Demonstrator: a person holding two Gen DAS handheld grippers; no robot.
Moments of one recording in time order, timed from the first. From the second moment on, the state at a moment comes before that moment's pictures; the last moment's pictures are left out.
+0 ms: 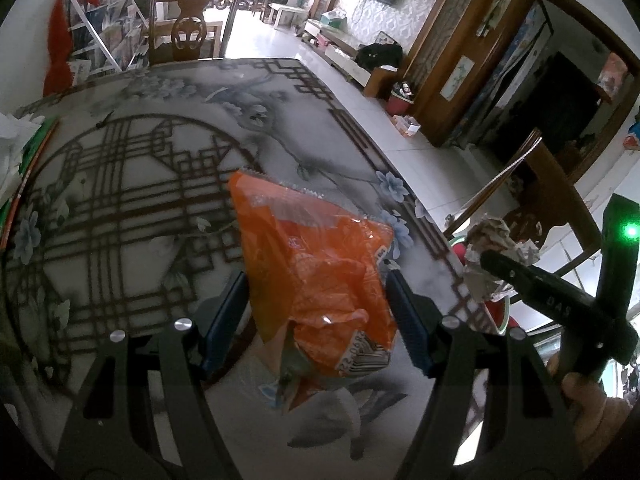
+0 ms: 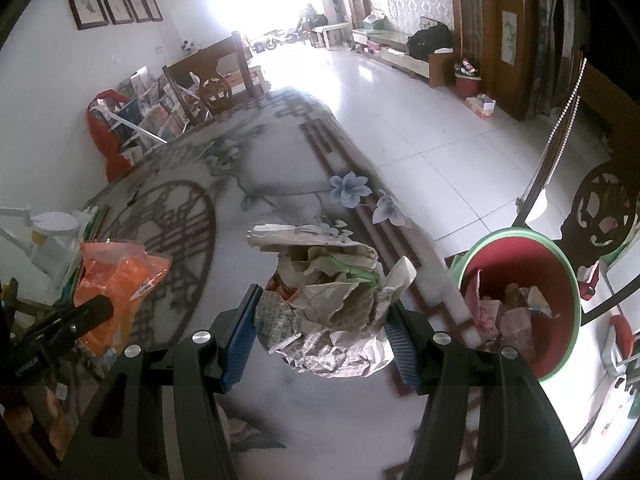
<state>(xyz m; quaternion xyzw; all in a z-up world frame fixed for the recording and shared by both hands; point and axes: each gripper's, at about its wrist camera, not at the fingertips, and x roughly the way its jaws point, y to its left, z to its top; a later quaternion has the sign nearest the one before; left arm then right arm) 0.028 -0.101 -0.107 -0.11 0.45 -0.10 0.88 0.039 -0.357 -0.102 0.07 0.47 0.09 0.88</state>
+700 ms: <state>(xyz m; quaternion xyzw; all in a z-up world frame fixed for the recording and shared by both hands) 0.028 -0.189 -0.104 -0.12 0.44 -0.07 0.89 0.052 -0.435 -0.102 0.06 0.47 0.13 0.87</state>
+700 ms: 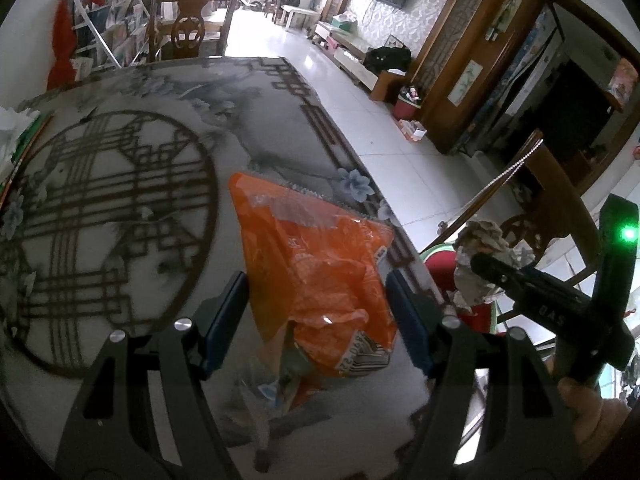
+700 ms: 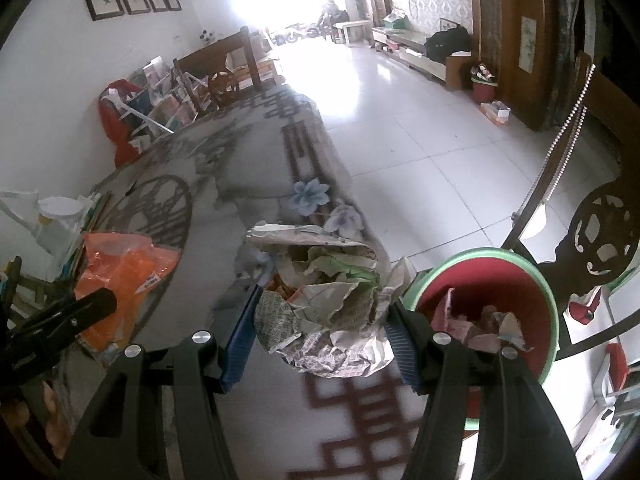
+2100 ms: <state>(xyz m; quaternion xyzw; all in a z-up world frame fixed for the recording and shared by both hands) 0.085 -0.360 -0.086 -0.06 0.41 -0.16 0.89 0.043 -0.602 -0.123 0.11 0.47 0.03 0.87</state>
